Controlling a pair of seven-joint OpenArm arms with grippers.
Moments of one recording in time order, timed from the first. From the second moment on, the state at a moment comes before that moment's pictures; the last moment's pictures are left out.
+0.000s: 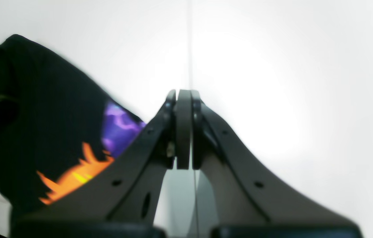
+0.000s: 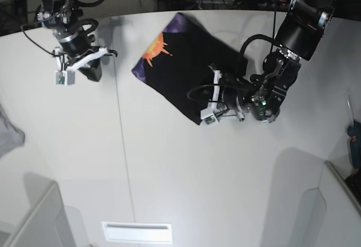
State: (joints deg) left arm -17.0 -23.1 32.7 77.9 -34.6 -32.9 59.1; right arm -28.5 7.3 11.6 113.0 27.8 6.1 -37.6
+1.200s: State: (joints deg) left arm -26.4 -11.2 51.3 70.4 9.1 -38.3 38.9; right arm -34.1 -0.7 16.9 110.4 27.4 5.9 -37.6
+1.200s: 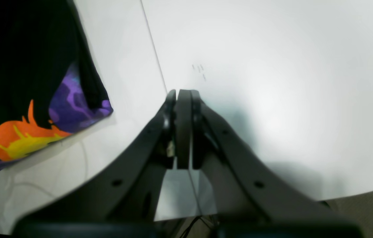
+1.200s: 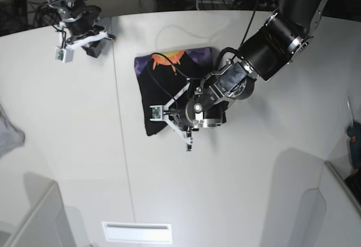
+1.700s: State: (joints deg) left arm -30.3 -7.9 58.1 65.4 9.0 -37.4 33.0; right arm -33.1 -0.5 16.1 105.3 27.2 5.9 -37.3
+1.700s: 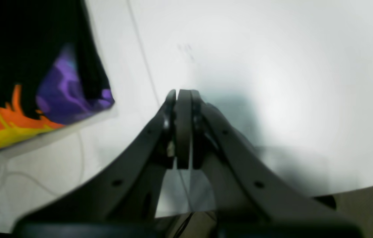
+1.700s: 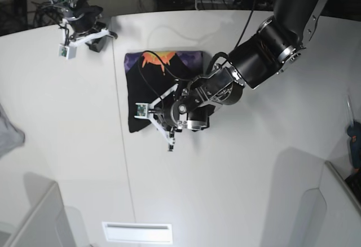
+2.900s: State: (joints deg) left arm -37.8 -6.6 61.7 64.9 6.6 -40.1 33.8; right arm -31.7 -0.5 14.8 104.3 27.4 6.0 -37.5
